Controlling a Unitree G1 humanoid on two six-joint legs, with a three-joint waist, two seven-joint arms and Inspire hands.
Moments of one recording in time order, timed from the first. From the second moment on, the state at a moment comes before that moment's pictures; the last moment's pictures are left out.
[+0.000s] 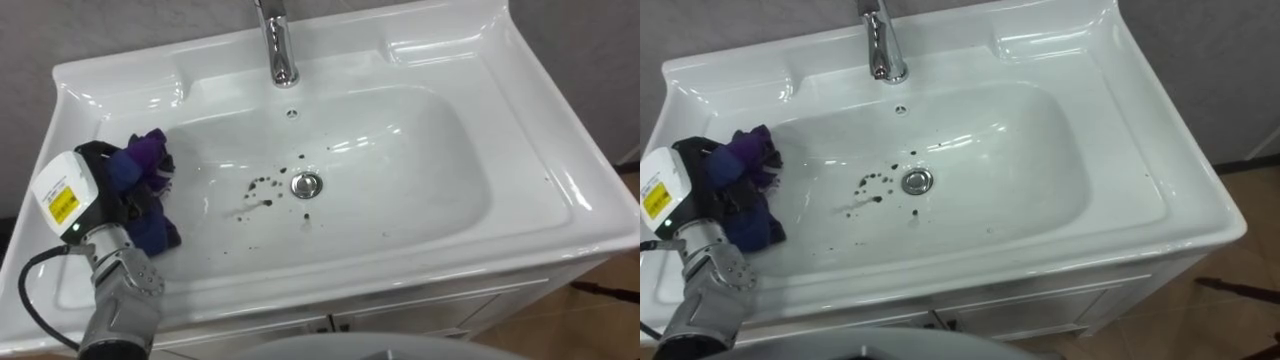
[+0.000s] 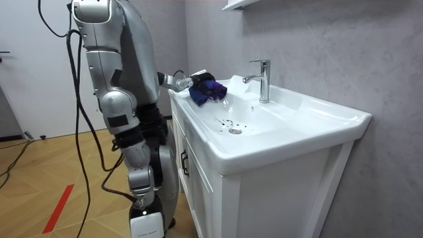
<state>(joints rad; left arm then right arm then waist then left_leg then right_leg) 0.16 0.24 0.09 0.42 0.69 0.11 0.65 0.12 -0.28 0.04 1.31 -0.06 0.25 0.05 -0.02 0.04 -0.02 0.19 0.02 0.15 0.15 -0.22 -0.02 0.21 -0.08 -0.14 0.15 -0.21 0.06</state>
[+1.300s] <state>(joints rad) 0.19 0.20 0.00 0.03 0.66 0.14 0.59 0.08 -0.26 0.07 1.36 -0.02 0.17 -0.01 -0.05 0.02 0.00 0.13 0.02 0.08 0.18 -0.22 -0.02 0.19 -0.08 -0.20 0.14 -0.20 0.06</state>
